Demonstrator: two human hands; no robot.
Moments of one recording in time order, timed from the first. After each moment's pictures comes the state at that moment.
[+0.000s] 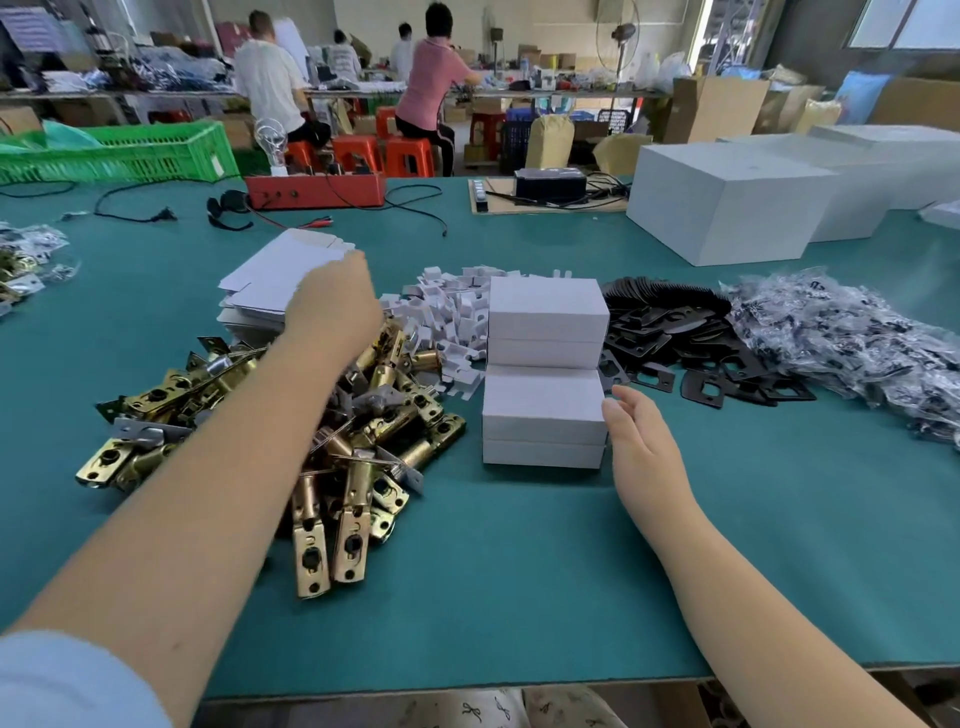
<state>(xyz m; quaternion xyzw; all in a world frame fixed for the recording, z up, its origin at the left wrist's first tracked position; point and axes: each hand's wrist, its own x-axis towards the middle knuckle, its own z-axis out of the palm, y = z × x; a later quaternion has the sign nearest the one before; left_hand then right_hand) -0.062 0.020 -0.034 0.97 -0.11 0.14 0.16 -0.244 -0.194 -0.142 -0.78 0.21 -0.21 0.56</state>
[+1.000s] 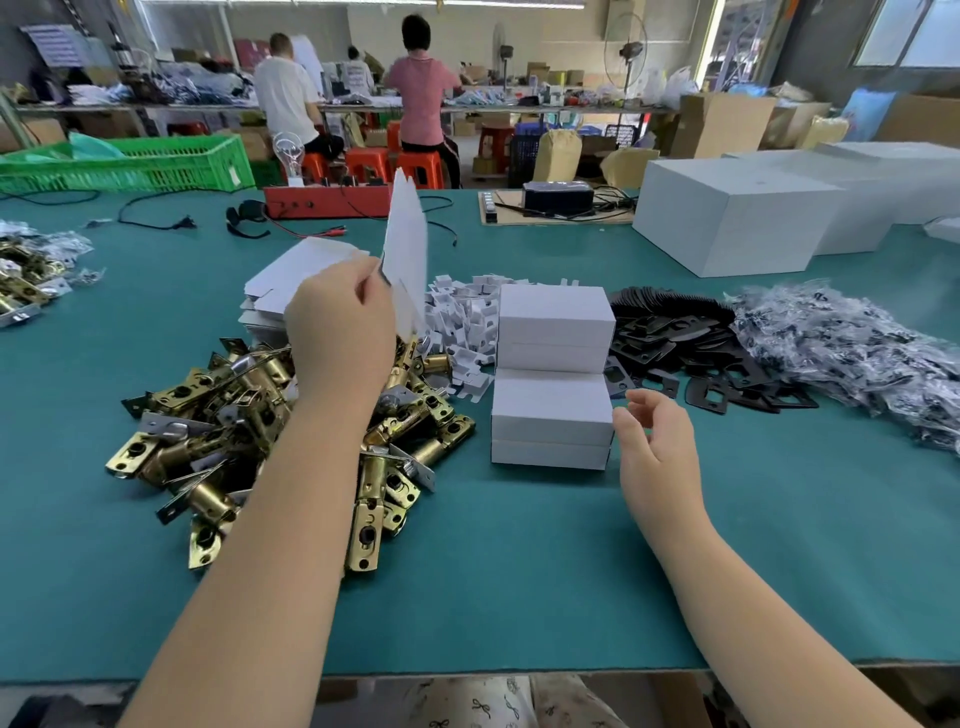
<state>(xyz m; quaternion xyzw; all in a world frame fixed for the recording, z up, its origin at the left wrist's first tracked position) -0.130 0.027 -0.035 0.84 -0.13 0.33 0.41 -0.252 -0.188 -0.139 -0.79 0.19 -0.31 0.50</state>
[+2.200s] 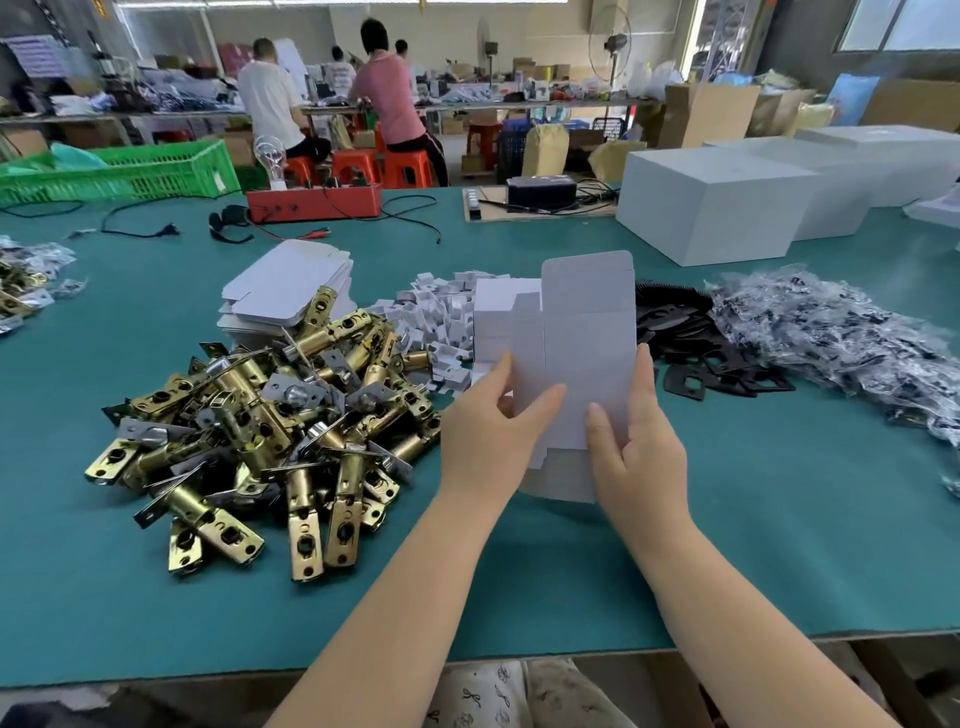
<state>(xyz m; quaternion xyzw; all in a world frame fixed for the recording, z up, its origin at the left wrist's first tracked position) -0.207 -0.058 -0.106 0.79 -0.18 0.02 0.59 -0.271 -0.178 -0.134 -0.83 0.12 -0.36 0.40</state>
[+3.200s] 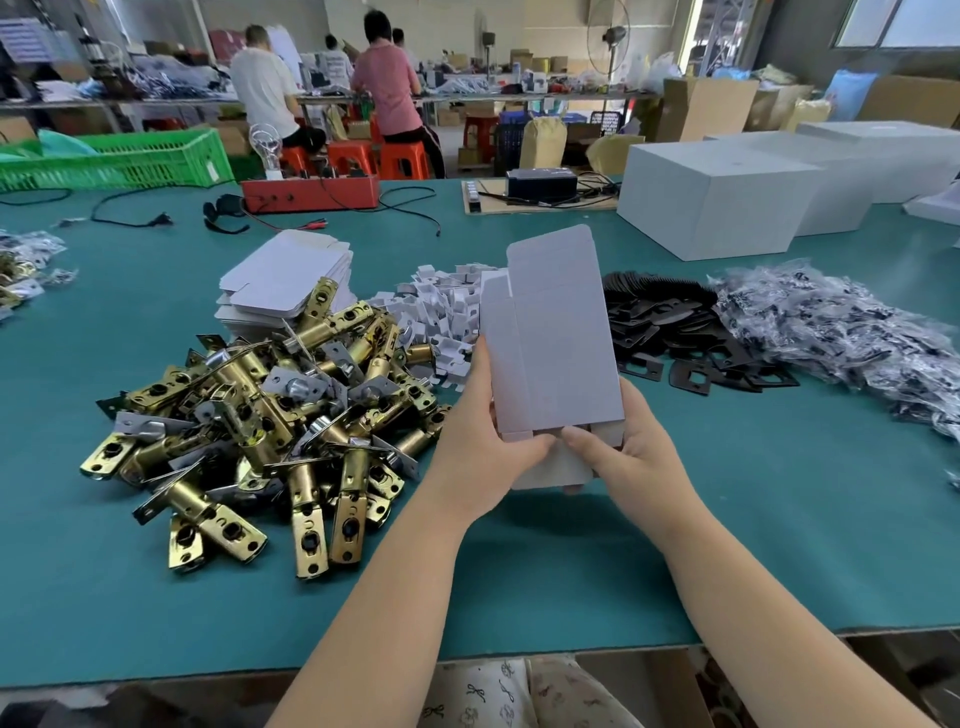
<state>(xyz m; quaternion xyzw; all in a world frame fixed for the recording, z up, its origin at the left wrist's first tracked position) -0.200 -0.036 -0.116 0.72 -0.30 -0.06 0.63 -0.271 -0.184 -0.131 -0.74 0.03 -0.19 0.65</state>
